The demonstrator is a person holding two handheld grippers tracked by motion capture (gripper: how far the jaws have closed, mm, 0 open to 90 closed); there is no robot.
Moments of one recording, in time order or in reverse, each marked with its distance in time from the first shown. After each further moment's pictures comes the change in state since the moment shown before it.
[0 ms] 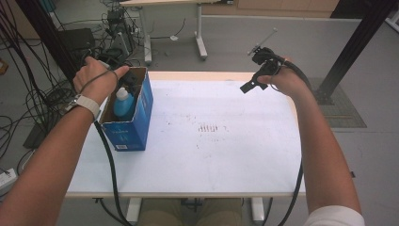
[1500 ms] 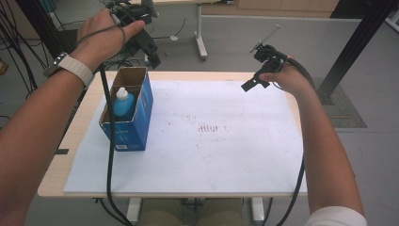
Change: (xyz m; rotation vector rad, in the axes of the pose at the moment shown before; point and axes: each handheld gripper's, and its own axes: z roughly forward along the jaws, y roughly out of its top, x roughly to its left) left arm -0.062 0.029 -0.095 -0.051 -0.137 0.486; right arm -0.001 0.001 -0.010 0.000 0.010 0.018
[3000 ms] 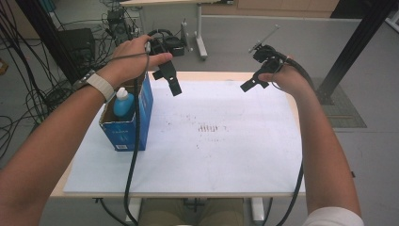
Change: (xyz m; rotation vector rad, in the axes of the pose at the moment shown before) left arm -0.032 0.034 0.068 0.079 -0.106 0.401; right arm 0.004 0.001 0.000 -0.004 0.001 -0.006
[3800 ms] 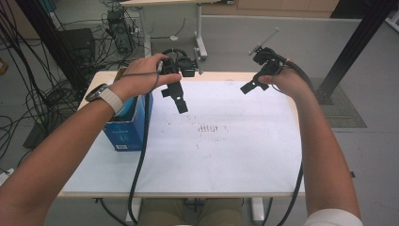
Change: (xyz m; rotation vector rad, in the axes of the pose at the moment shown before) left arm -0.017 0.012 0.043 0.030 -0.029 0.152; right arm -0.001 -0.004 0.004 0.004 0.007 0.008
